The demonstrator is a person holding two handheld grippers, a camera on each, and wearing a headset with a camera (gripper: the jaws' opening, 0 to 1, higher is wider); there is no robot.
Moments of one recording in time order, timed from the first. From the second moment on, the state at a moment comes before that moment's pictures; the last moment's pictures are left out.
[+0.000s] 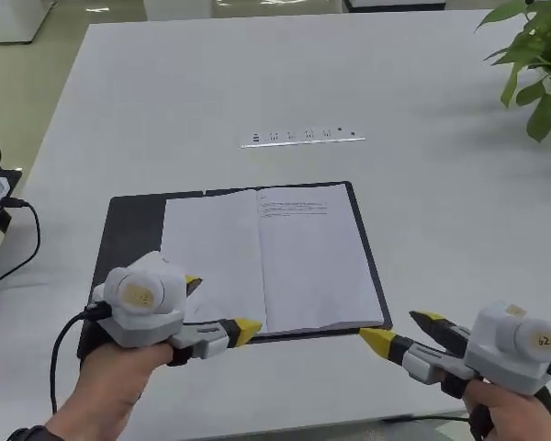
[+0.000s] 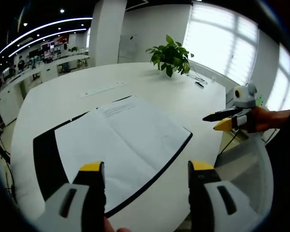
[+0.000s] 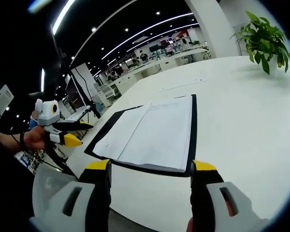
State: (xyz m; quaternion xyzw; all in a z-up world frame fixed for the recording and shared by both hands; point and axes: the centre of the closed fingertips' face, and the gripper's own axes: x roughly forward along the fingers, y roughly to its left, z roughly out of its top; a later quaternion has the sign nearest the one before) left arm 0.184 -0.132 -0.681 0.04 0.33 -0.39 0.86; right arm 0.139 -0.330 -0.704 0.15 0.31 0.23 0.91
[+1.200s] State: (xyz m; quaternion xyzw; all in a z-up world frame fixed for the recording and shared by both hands) left arm 0.215 -0.286 -0.704 0.10 0.34 -0.51 0.79; right arm 0.134 -0.363 -0.718 0.17 0.32 0.22 0.91
